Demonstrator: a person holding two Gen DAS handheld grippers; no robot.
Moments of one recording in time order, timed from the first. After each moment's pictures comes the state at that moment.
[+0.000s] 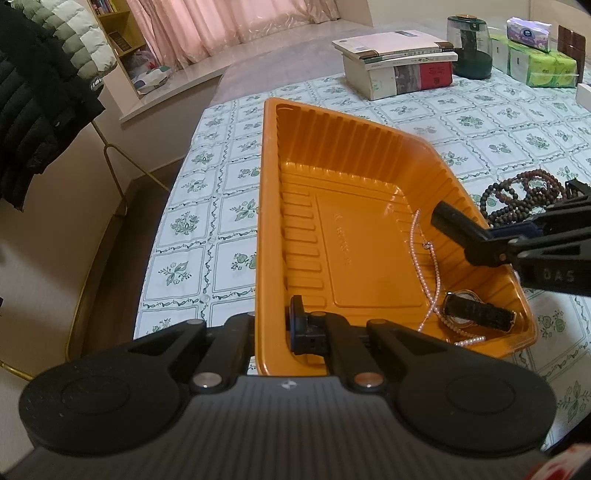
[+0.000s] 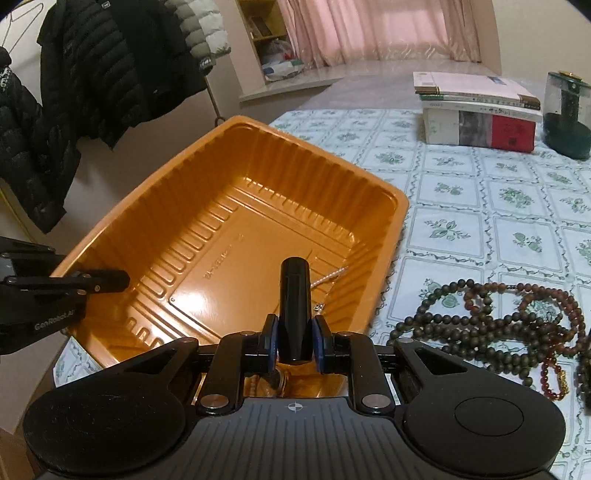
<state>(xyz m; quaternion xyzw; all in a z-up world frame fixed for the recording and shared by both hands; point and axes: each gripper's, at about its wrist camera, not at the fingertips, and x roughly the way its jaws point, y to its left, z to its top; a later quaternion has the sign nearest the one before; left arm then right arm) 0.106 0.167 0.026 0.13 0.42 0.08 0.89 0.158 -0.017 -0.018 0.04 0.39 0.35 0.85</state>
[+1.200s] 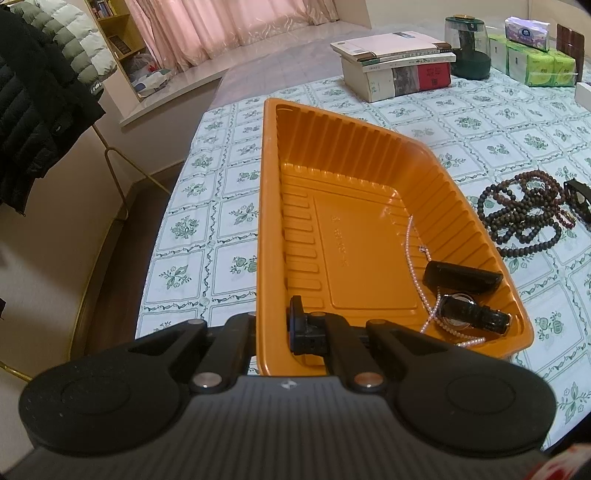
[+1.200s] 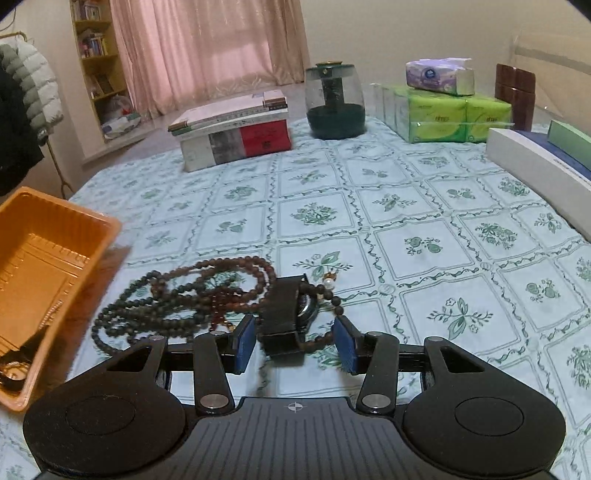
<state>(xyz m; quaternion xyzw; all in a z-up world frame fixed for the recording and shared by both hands) 0.105 0.166 0.028 0.13 0.42 0.08 0.89 0.154 -0.225 -0.045 0.08 0.35 0.10 0.93</state>
